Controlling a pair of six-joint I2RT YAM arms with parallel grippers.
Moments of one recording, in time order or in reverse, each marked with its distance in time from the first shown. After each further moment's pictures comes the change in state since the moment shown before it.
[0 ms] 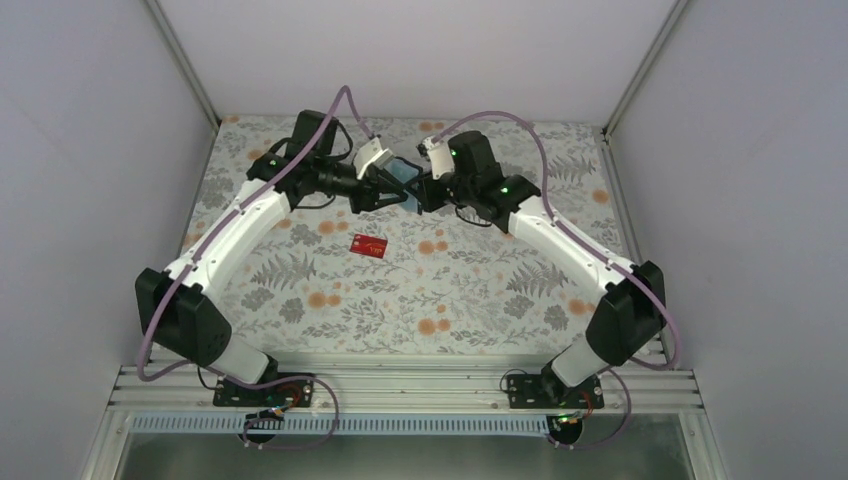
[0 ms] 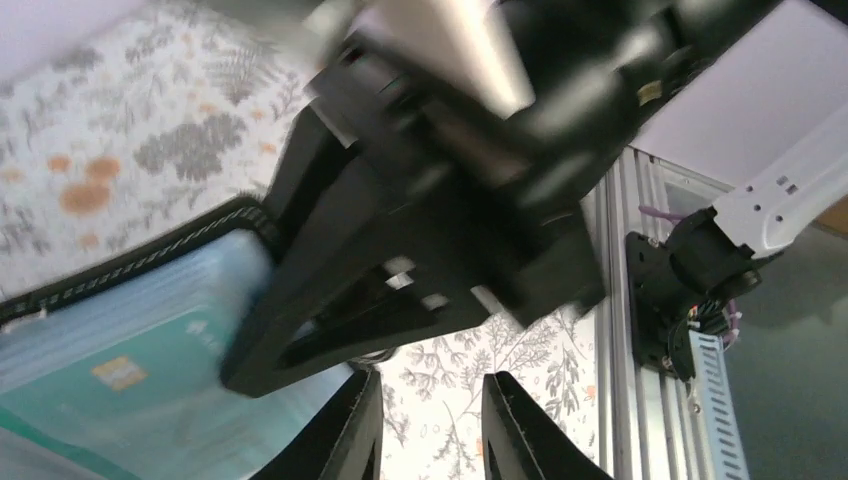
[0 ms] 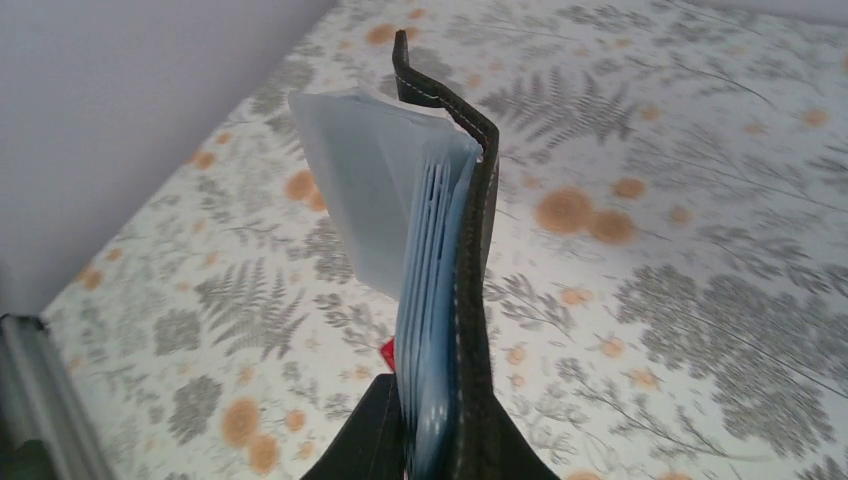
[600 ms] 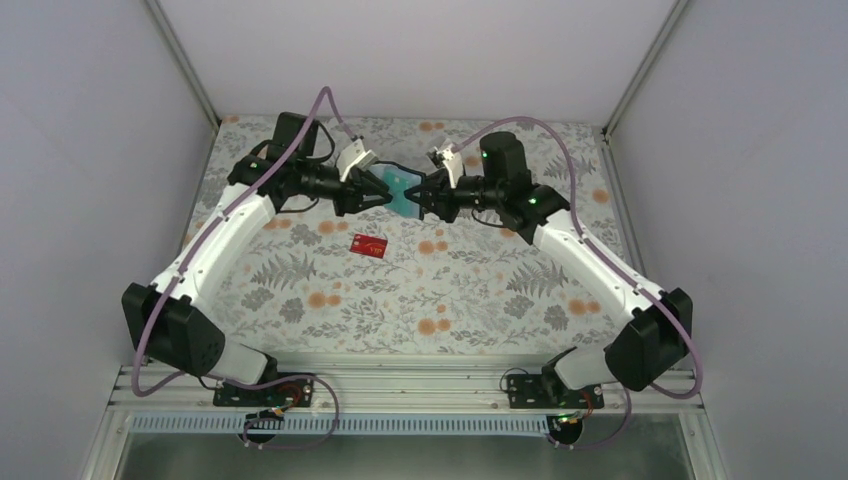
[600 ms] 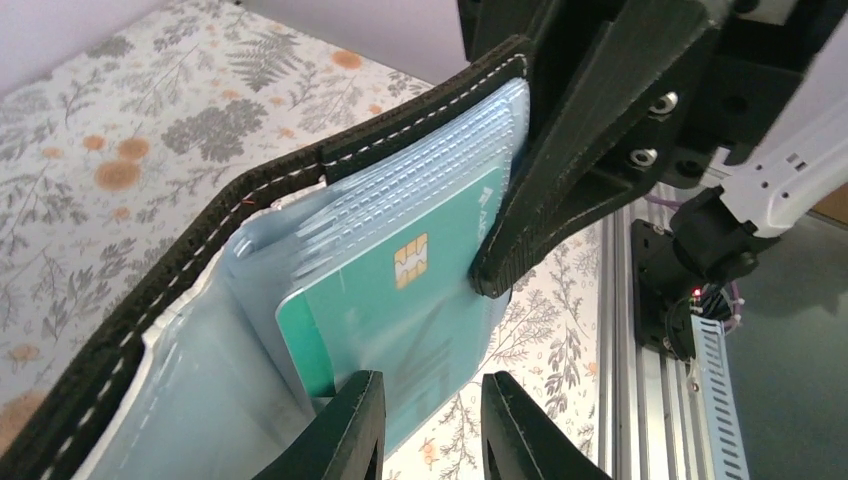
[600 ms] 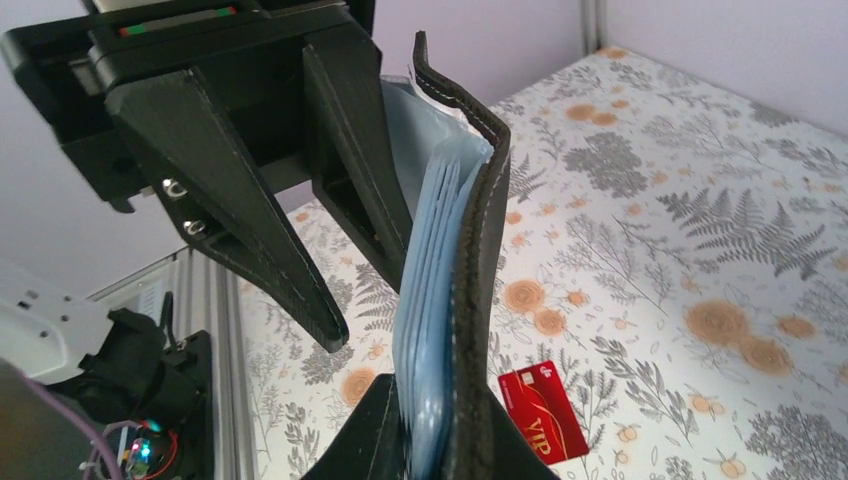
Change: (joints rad) left arm 0.077 -0.051 -0.066 -0.035 0.008 0.031; right arm -0.061 -0.160 -0.122 0.129 -0.437 -0.197
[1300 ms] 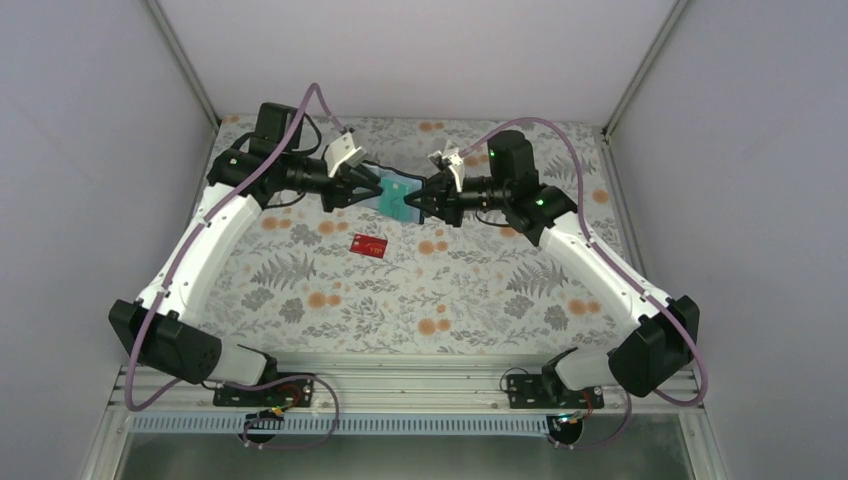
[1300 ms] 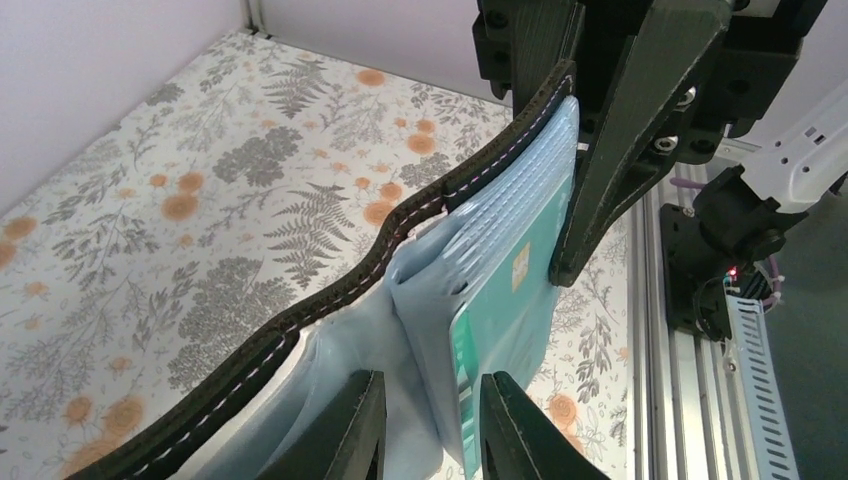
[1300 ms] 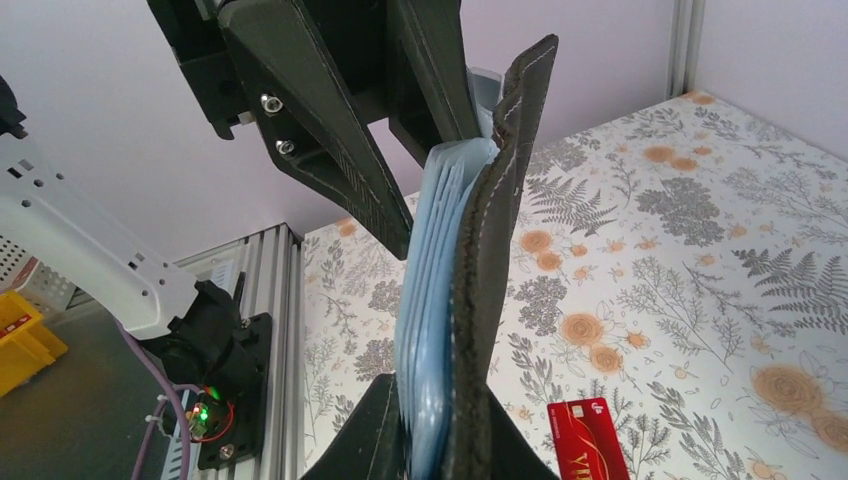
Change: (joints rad) left arm 0.024 -0.042 0.120 -0.149 -0.033 0.134; right arm -0.019 -0.039 0.000 -0.001 -0.173 -0.081
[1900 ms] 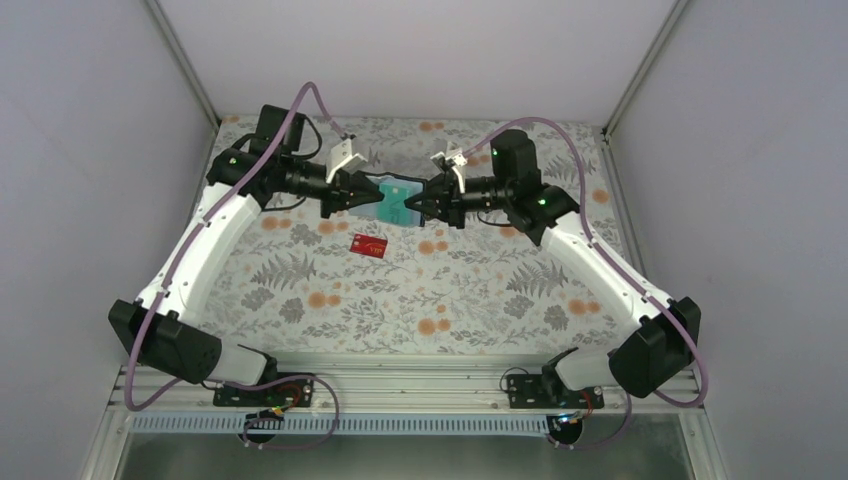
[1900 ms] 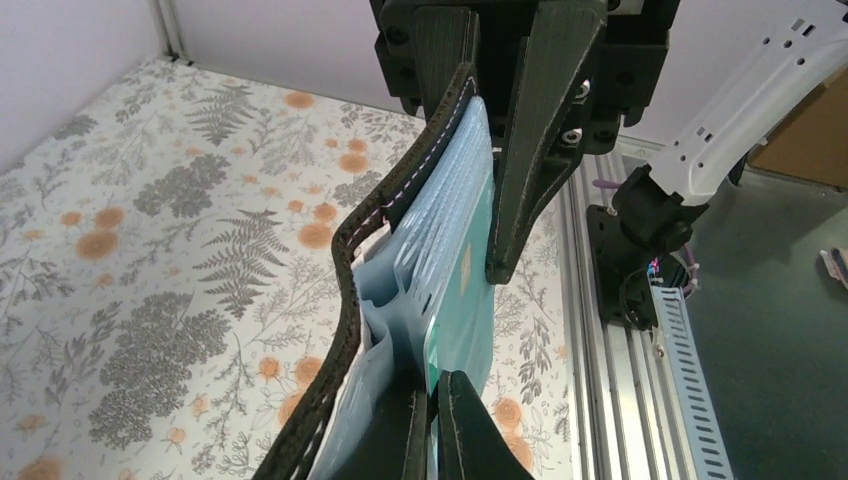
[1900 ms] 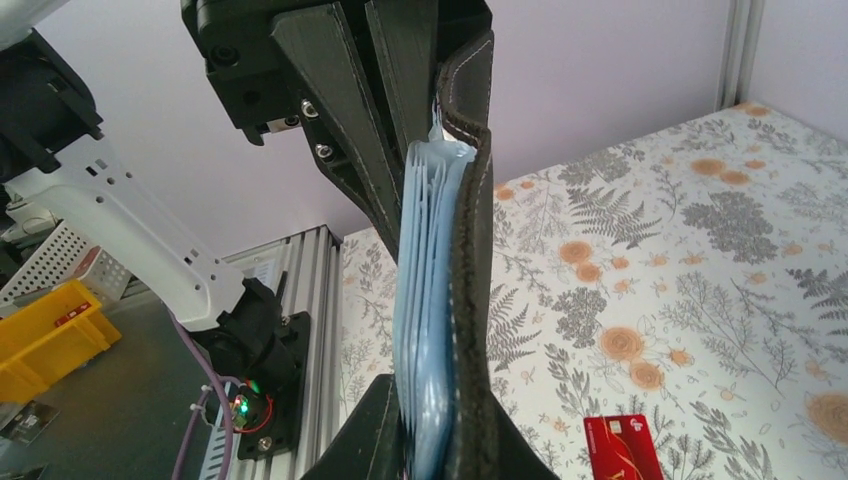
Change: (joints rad) left arm -0.009 0.000 -0.005 -0.061 0.141 0.074; right arm -0.011 -0.003 0.000 0.000 -0.090 0.005
